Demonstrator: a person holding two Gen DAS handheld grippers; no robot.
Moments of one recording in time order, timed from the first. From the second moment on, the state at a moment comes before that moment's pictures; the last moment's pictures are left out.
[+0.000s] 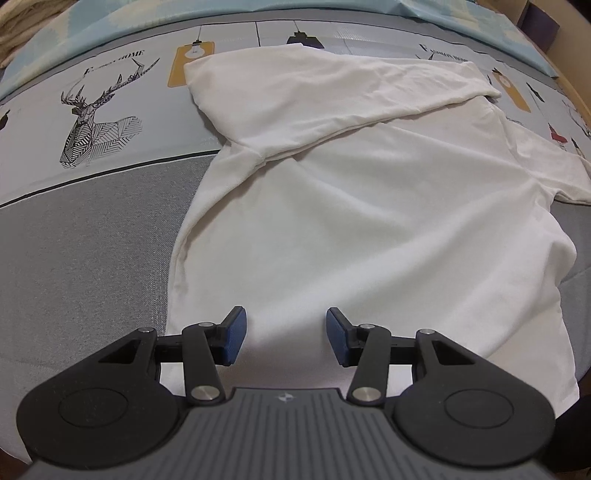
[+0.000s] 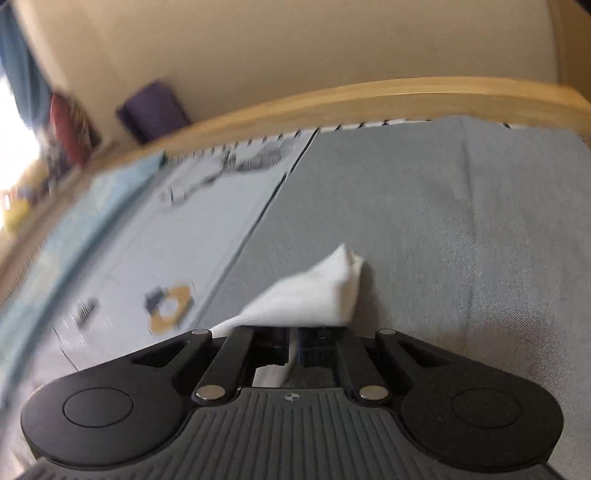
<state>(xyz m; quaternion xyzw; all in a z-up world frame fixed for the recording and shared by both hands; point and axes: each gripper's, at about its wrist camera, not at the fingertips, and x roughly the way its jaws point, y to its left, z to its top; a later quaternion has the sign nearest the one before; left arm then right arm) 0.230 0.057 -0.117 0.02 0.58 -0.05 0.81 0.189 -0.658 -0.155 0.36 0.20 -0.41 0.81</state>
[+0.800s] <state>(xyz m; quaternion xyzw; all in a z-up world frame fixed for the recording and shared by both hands) 0.229 0.048 -0.115 0.02 0.58 -0.06 0.81 0.217 -0.653 -0.161 0.35 0.27 -0.39 0.81</state>
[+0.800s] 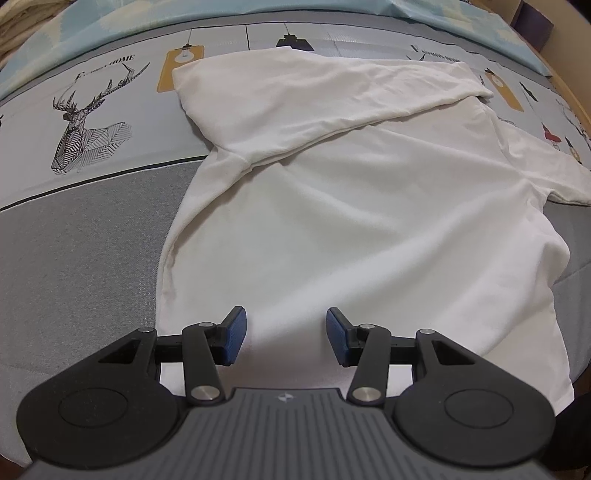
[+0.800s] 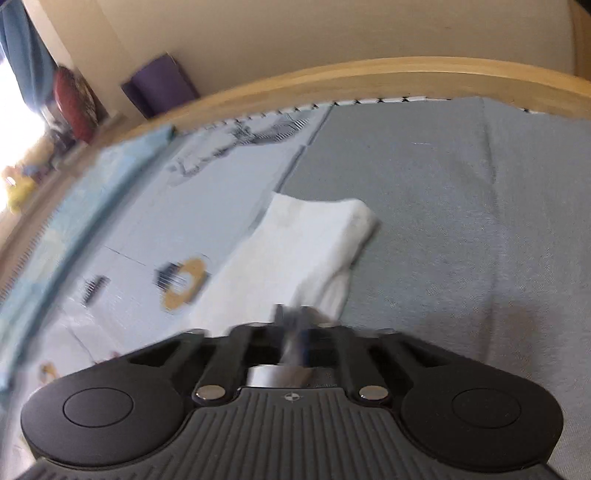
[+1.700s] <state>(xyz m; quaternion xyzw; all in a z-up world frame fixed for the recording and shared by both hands) 0.175 0.130 -0.072 -0.05 0.53 -0.03 0.84 0.175 -0.325 -0.121 0.19 0.47 0.04 0.86</state>
